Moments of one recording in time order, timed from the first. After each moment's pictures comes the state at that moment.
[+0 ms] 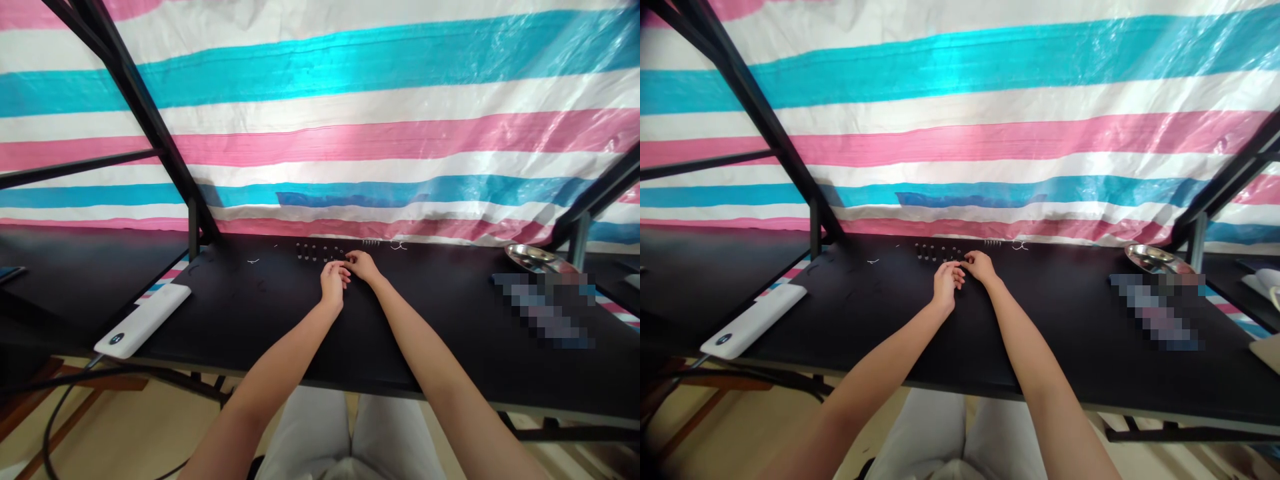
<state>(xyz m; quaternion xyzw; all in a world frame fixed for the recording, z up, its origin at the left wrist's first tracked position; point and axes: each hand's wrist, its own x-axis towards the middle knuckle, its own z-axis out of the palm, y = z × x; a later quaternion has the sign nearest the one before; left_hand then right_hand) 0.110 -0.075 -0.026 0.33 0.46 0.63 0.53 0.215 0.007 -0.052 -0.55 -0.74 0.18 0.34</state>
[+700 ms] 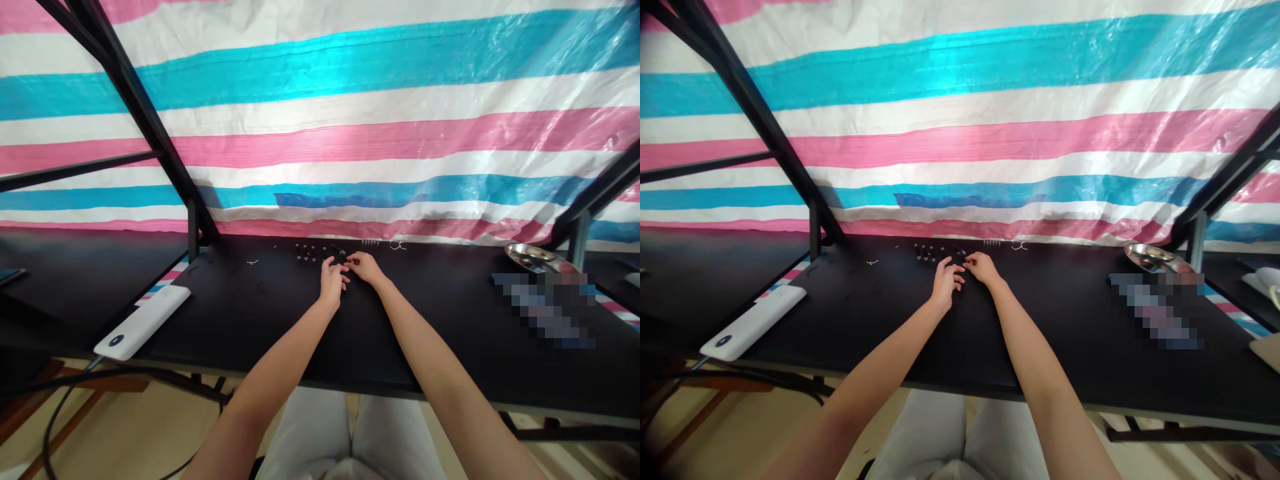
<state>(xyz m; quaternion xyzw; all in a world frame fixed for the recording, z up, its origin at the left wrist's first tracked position) 0.107 -0.070 -0.024 0.35 0.51 0.58 0.53 0.226 0.001 -0.050 -0.51 -0.76 0.20 0.35</state>
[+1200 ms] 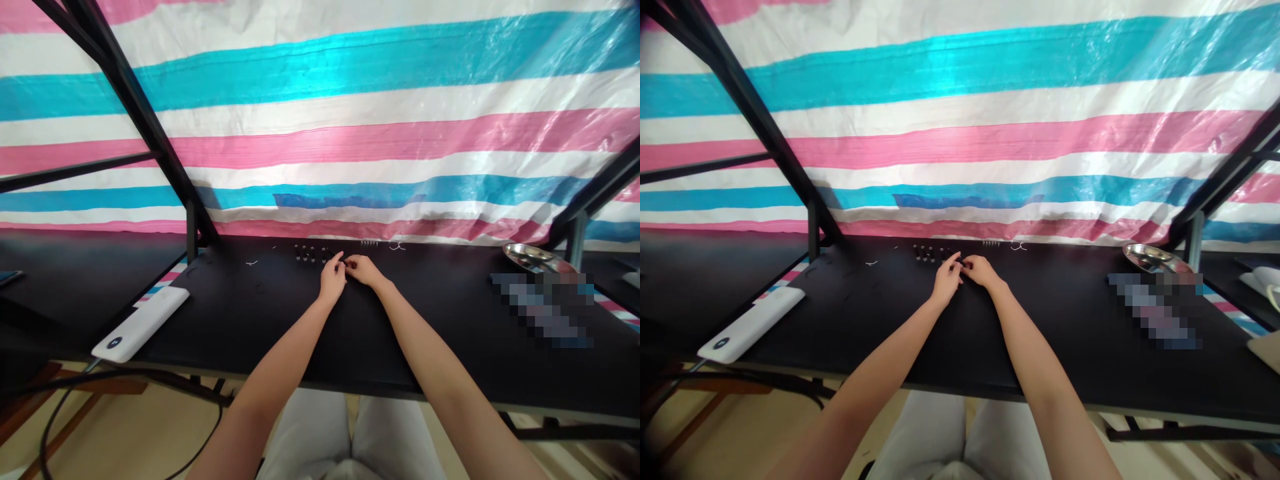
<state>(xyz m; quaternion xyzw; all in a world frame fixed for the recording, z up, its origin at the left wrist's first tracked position) 0.098 -0.050 -0.047 0.55 0.50 0.54 0.39 0.227 -0.005 -0.049 -0.45 -0.81 0.19 0.32</state>
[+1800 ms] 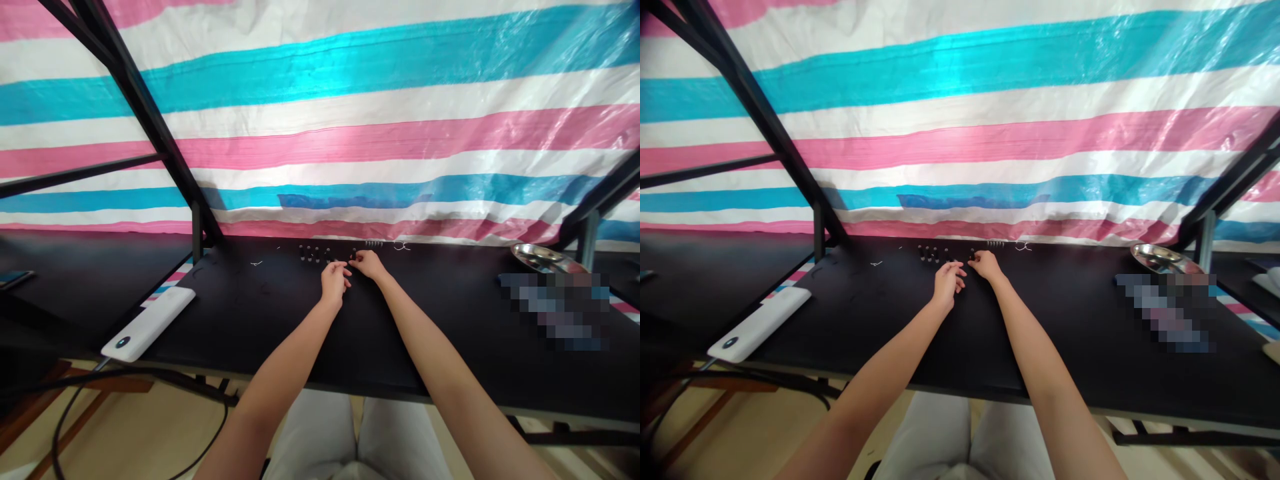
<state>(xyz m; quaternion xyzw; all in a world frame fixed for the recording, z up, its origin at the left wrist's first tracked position) 0.100 -0.068 -0.023 0.37 0.51 0.57 0.52 0.220 0.007 -0.039 -0.58 -0.72 0.22 0.32</state>
